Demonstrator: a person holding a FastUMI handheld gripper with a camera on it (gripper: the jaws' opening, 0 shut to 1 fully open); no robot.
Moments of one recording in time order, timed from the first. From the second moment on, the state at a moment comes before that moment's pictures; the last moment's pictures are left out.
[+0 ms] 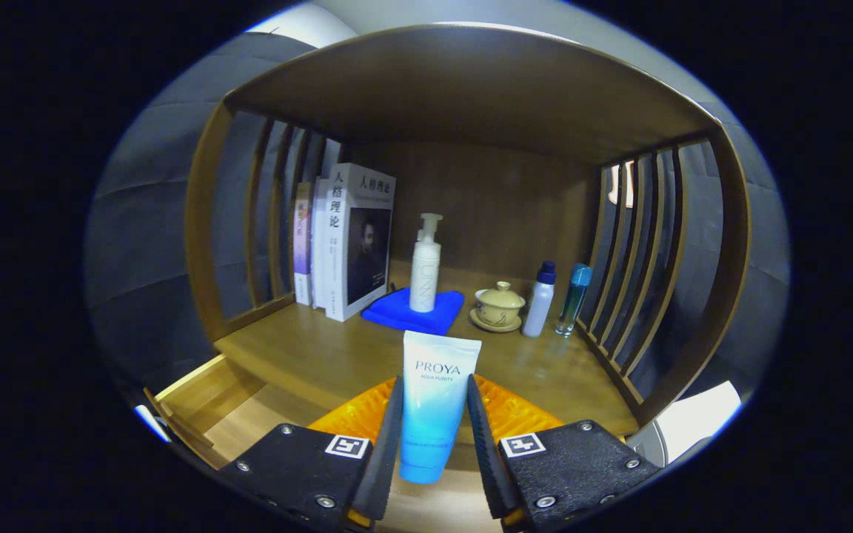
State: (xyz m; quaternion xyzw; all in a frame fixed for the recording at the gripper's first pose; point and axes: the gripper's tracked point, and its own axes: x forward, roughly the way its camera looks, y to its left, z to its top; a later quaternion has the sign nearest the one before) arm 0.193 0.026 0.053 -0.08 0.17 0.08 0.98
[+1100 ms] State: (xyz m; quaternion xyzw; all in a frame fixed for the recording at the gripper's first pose) arm 0.246 0.024 0.051 -0.04 0.17 0.03 0.98
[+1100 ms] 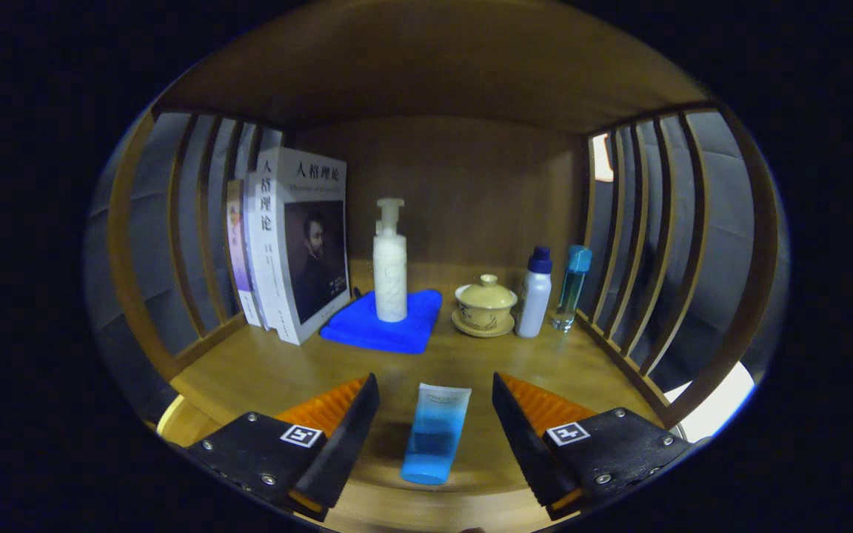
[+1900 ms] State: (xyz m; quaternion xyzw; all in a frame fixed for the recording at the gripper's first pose) arm 0.095 0.045 0.087 -0.04 0.03 0.06 1.00
